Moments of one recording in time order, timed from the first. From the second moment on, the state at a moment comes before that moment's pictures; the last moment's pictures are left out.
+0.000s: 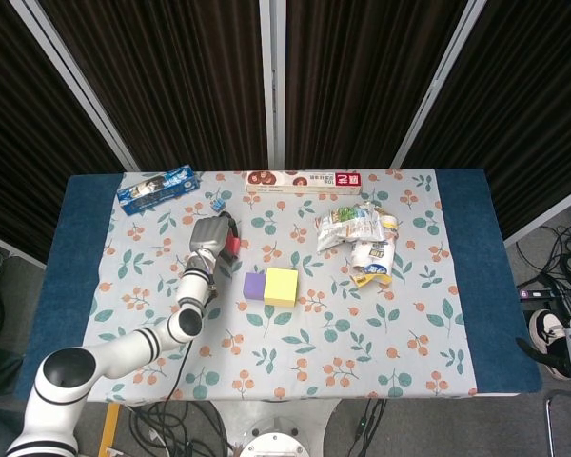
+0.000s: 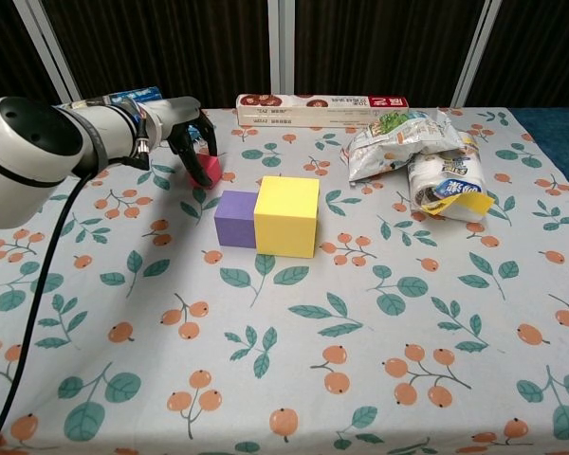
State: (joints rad) left arm -1.08 -1.91 -0.39 -0.86 0.42 0.70 0.58; right arm 0.03 -1.00 0.07 -1.58 -1.53 1.54 0.25
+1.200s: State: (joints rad) left arm -1.00 -1.72 -0.33 -1.19 0.40 0.78 0.62; right arm 0.04 -1.00 0.06 -1.59 -1.58 1.57 0.27
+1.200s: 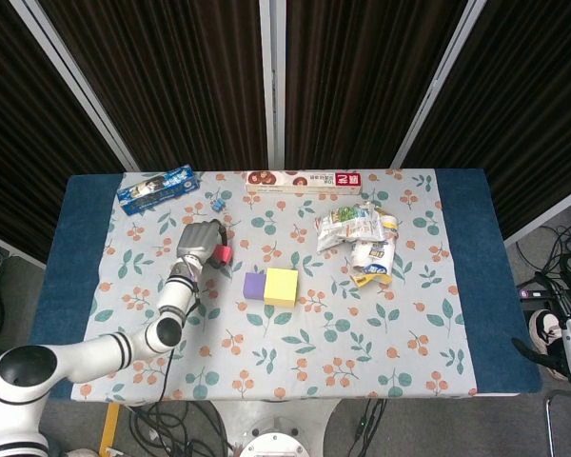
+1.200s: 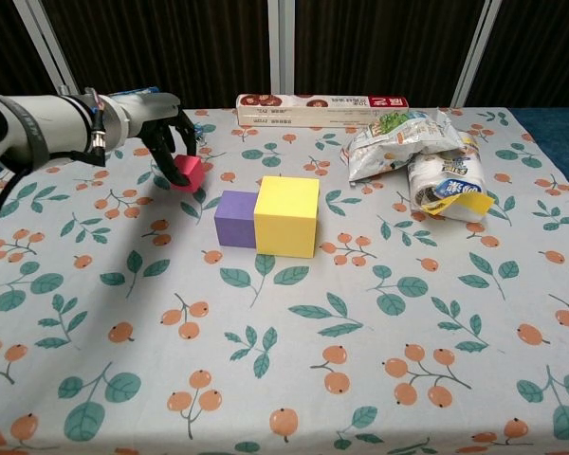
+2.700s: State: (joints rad) left arm -1.02 -1.70 -0.25 -1.49 0.25 1.02 0.72; right arm 0.02 -1.00 0.05 -1.57 -1.60 1.60 0.29
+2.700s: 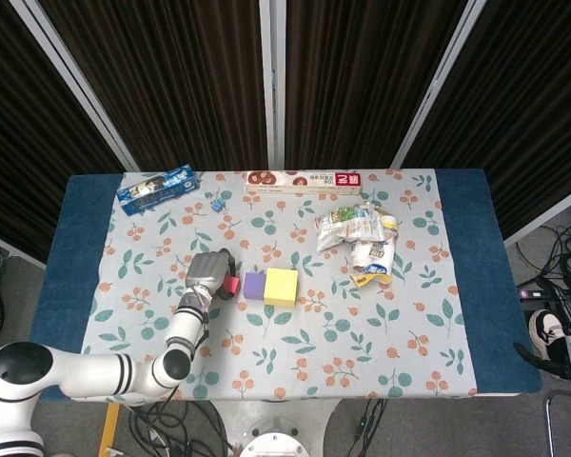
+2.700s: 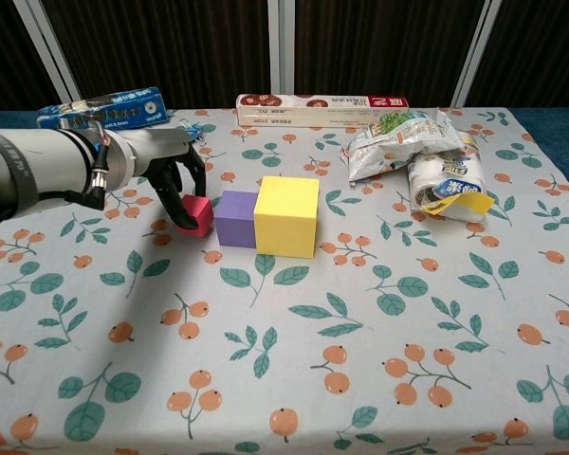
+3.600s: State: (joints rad) left arm -1.01 -1.64 -0.21 -1.56 0.31 1.03 0.73; right arm 0.01 -1.00 0.05 -1.57 -1.60 1.61 0.30
